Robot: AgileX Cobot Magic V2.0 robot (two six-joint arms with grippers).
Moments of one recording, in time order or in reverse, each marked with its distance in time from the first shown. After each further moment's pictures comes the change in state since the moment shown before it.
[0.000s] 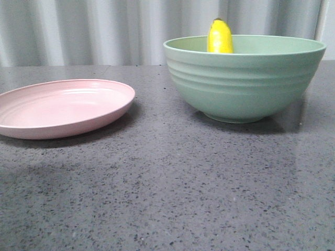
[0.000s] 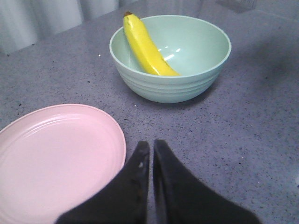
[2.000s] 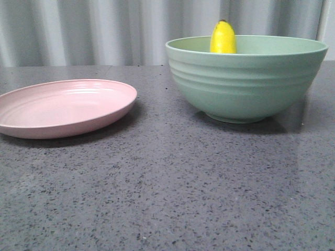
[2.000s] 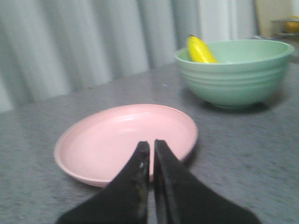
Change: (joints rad) left arm 0.440 -0.589 0.629 -0.374 -0.455 0.508; right arm 0.000 -0.790 0.603 -0.008 -0.242 0.002
